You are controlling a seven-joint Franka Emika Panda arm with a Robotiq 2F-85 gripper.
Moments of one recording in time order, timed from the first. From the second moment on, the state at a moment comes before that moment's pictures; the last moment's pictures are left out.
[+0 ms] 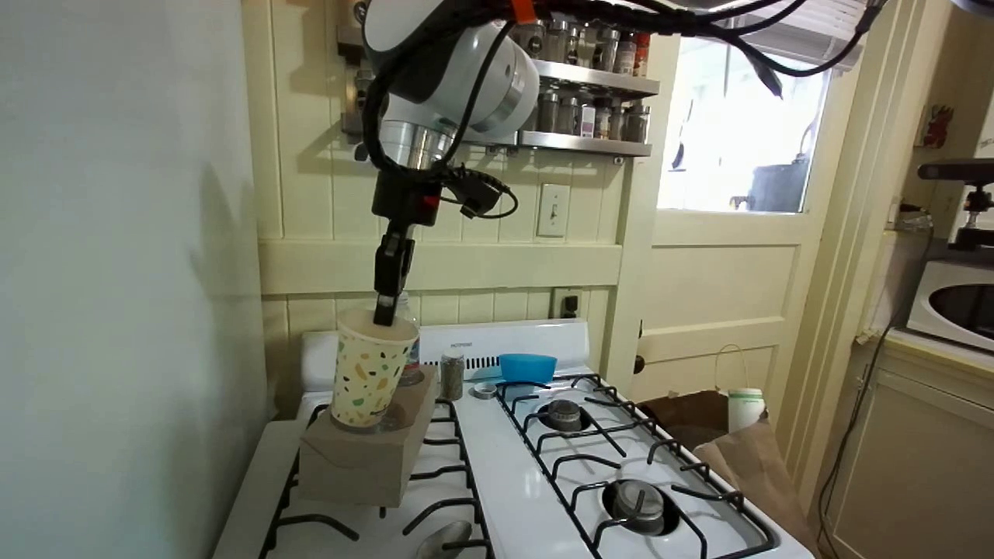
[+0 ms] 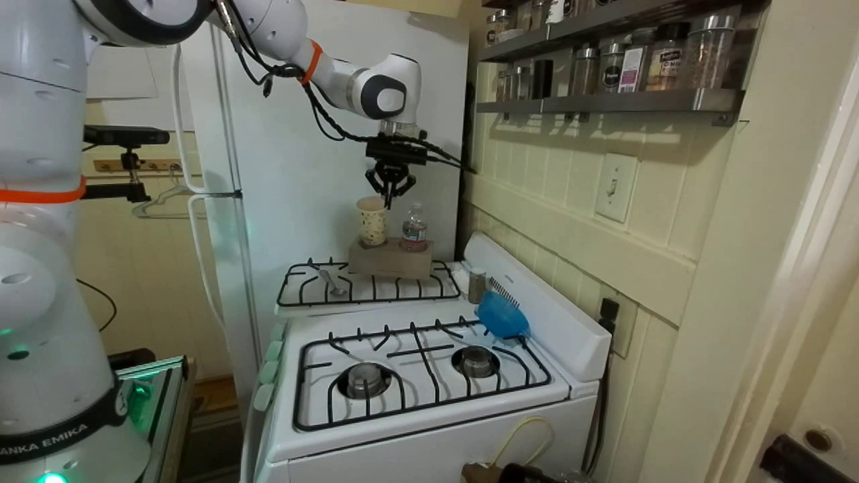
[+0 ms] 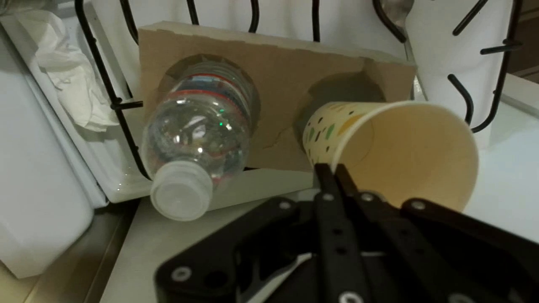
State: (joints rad) arm 0.25 0.24 0.22 -1.75 0.14 2.04 -0.78
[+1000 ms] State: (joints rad) arm 0.27 0.32 0.27 -1.65 0.00 1.99 -0.74
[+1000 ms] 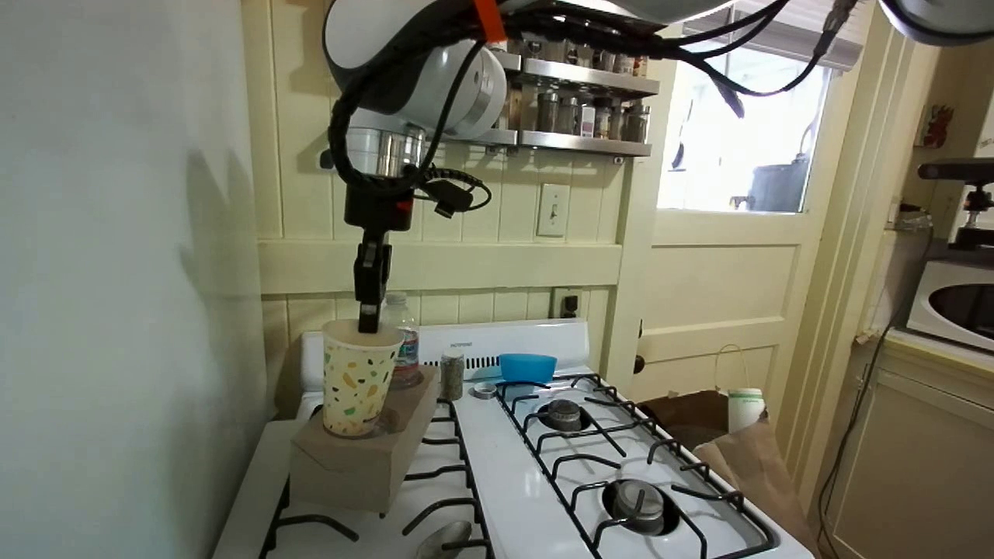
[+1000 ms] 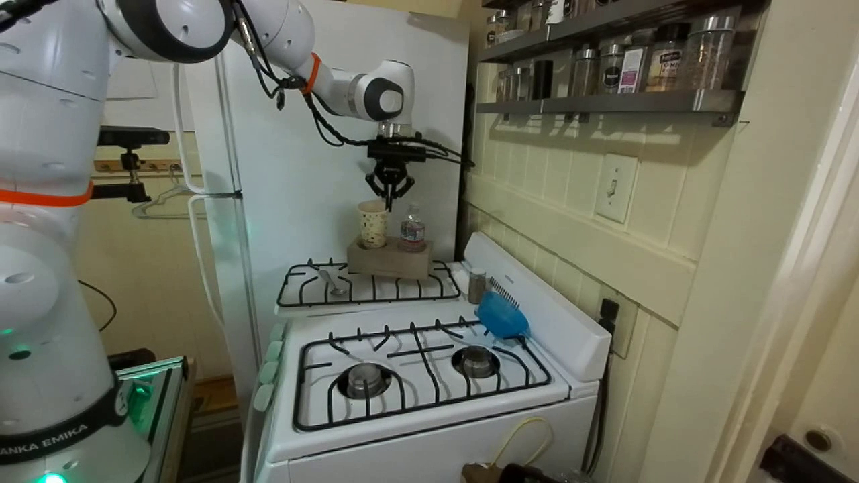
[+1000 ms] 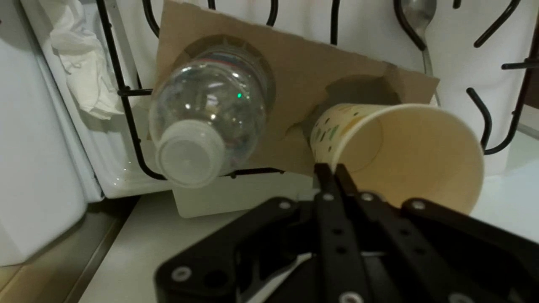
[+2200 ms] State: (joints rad) arm 0.33 0.42 0.27 -1.60 -0.19 1.99 -0.63
